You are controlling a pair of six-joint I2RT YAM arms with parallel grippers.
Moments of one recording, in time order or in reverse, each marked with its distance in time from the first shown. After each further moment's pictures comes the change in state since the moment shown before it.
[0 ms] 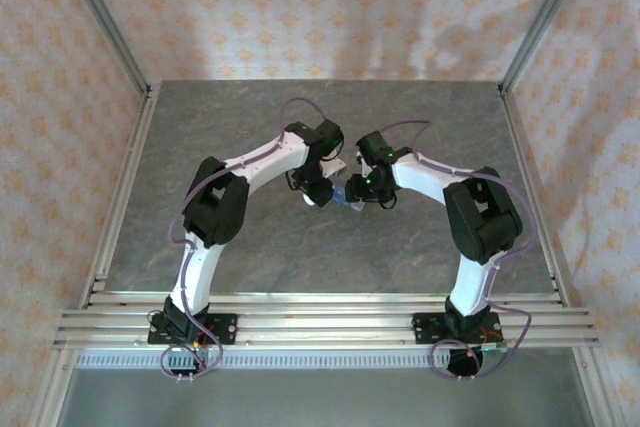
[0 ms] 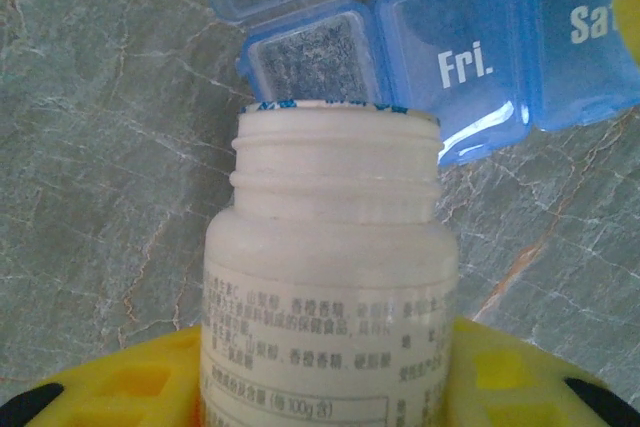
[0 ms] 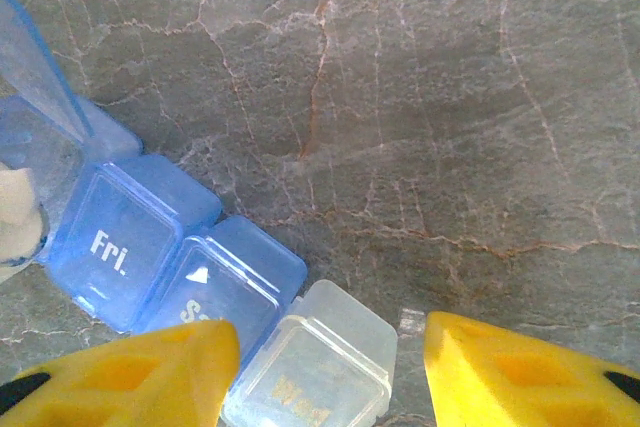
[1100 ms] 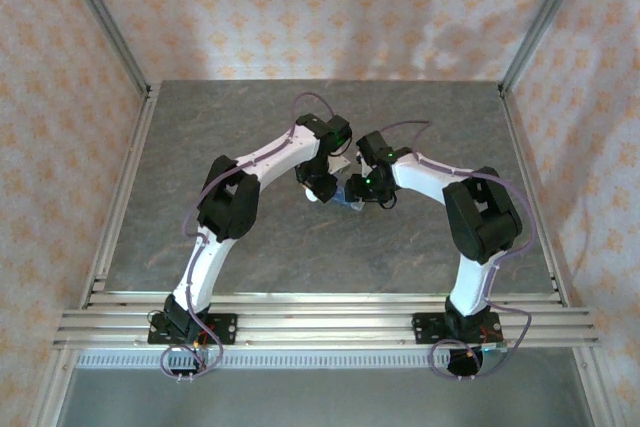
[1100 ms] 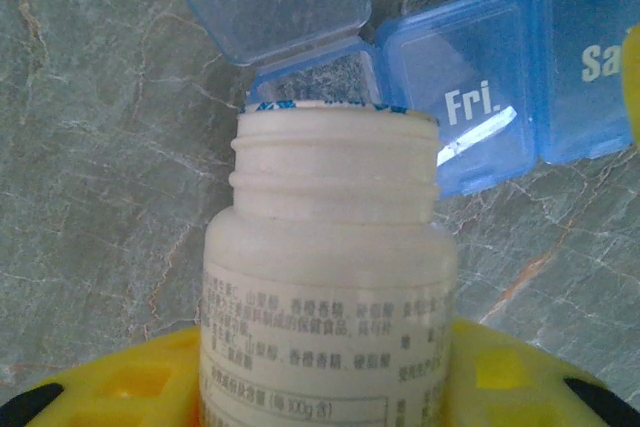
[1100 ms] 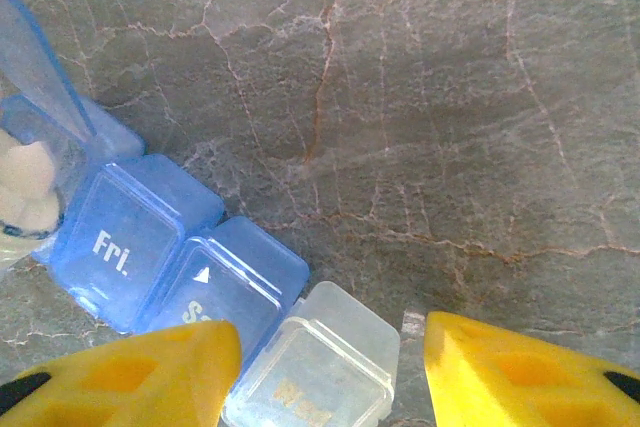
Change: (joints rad) left arm -0.013 0.119 0.214 -0.177 -0.045 0.000; right arm 0.000 0.003 0.000 0.006 -0.006 0.003
